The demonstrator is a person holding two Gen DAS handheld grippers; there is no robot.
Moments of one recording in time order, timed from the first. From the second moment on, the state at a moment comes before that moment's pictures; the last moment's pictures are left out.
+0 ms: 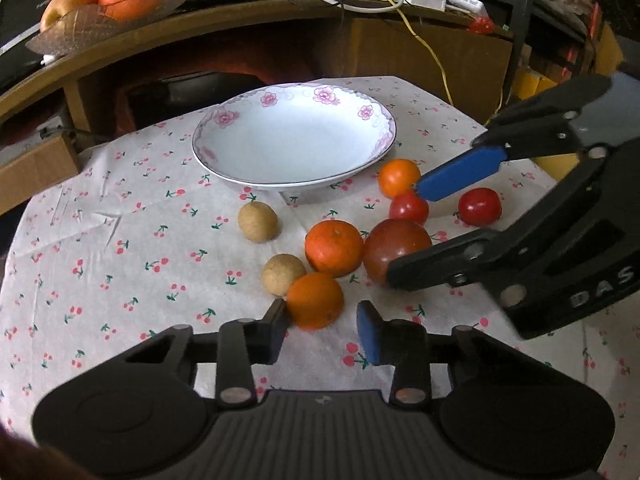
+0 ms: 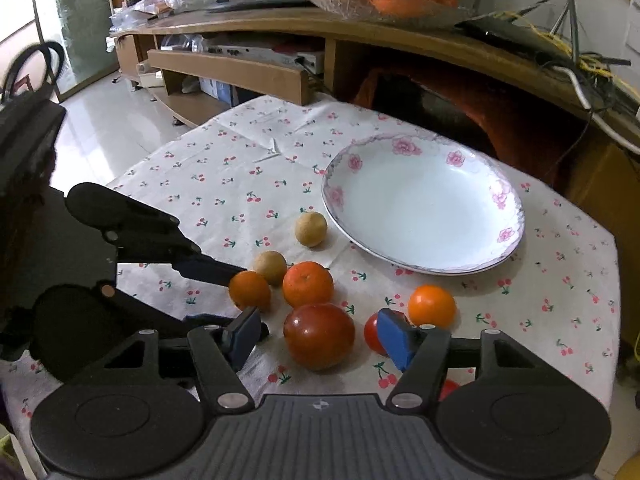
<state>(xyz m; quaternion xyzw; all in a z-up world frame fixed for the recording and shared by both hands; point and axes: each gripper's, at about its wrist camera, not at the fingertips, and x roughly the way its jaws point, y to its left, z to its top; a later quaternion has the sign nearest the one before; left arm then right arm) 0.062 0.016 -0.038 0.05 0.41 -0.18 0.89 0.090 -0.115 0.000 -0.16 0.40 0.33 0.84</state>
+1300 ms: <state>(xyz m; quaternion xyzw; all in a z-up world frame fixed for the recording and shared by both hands) 0.050 0.014 -0.028 0.04 0.42 -0.15 0.89 0.085 -0.120 -0.022 -0.10 0.45 0.28 0.84</state>
